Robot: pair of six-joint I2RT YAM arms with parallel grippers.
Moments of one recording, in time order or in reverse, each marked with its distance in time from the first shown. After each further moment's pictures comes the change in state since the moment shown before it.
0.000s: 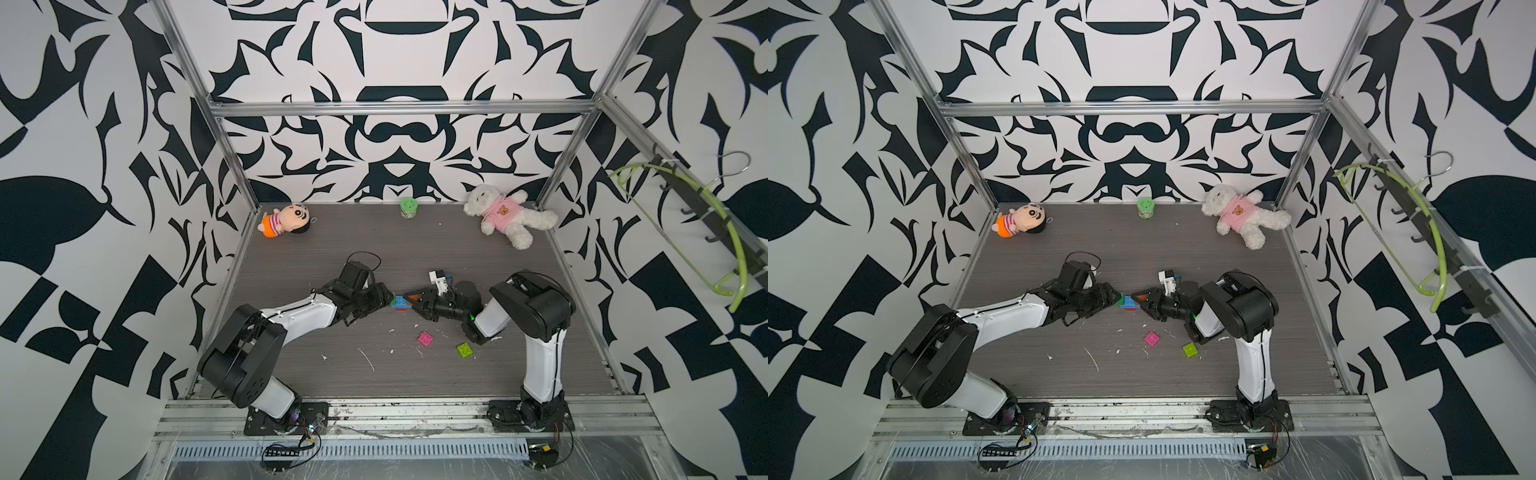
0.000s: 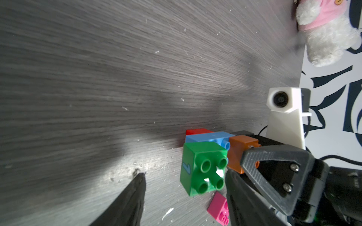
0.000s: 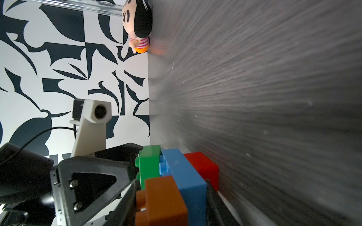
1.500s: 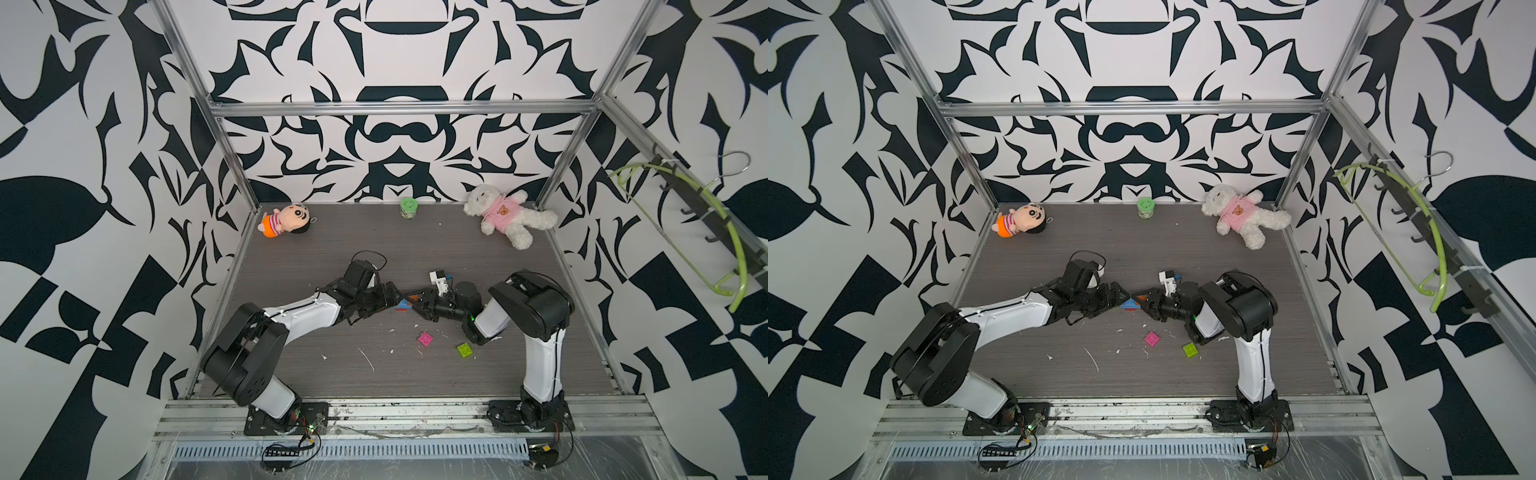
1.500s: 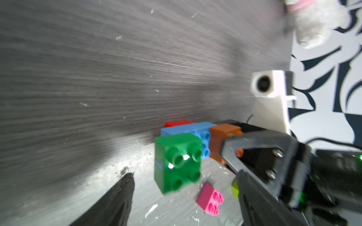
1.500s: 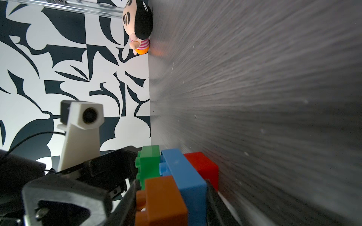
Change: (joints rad) left arm -0.025 -0.027 0.007 0.024 0.051 0.015; right arm 0.000 0.008 -0.006 0.023 0.005 0.014
